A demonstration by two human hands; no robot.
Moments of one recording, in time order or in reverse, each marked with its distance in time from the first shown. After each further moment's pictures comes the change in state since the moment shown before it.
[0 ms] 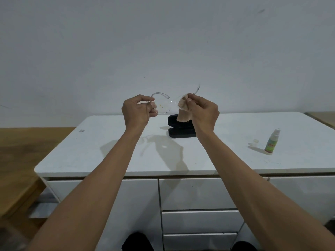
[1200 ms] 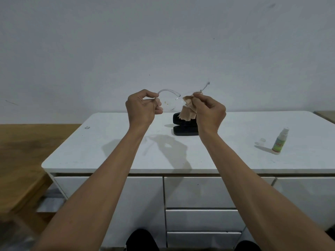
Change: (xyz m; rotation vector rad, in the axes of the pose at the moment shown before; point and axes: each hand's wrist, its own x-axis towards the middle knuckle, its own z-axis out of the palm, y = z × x) left_hand -0.008 0.013 -0.005 0.046 0.014 0.053; right_hand -0.011 -0.001 0.007 0.107 0.088 -0.005
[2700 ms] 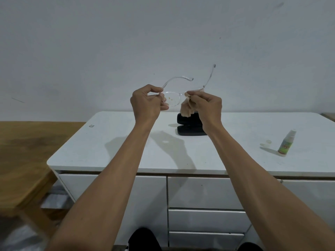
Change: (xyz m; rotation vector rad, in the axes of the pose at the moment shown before) left_hand 0.003 0.009 0.003 -0.034 0.032 -0.006; right_hand 0.019 0.001 0.011 -0.093 -0.334 0.059
